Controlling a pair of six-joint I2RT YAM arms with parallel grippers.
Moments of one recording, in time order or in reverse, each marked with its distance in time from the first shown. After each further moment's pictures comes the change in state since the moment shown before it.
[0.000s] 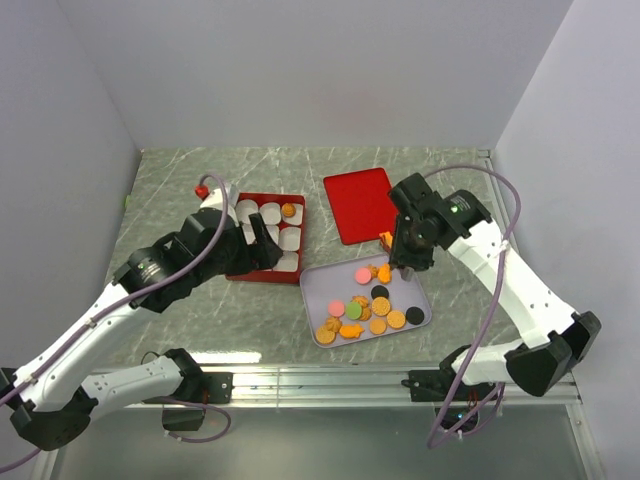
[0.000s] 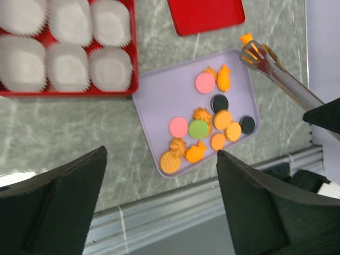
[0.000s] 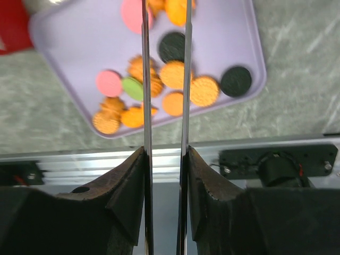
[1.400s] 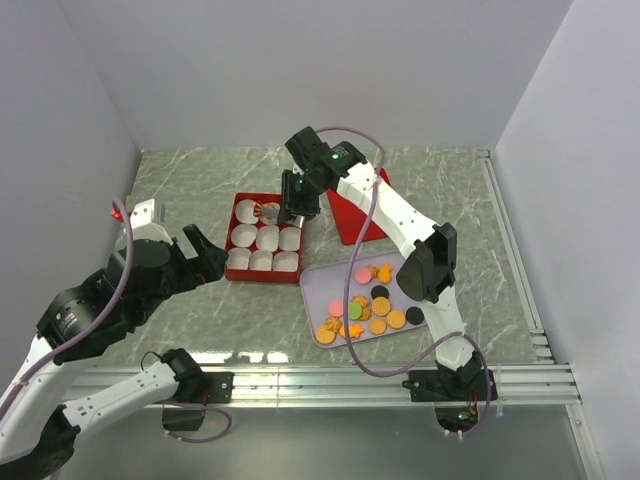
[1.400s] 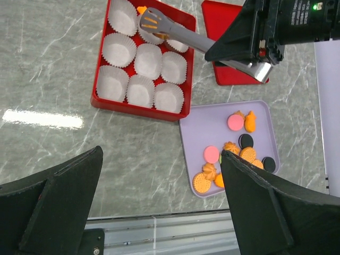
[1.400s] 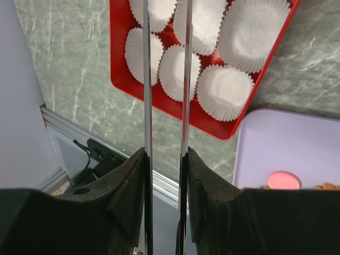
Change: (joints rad) left arm 0.000 -0.258 0.078 -0.236 -0.299 -0.010; right arm 0.153 0.885 0.907 0.204 -0.381 -0.044
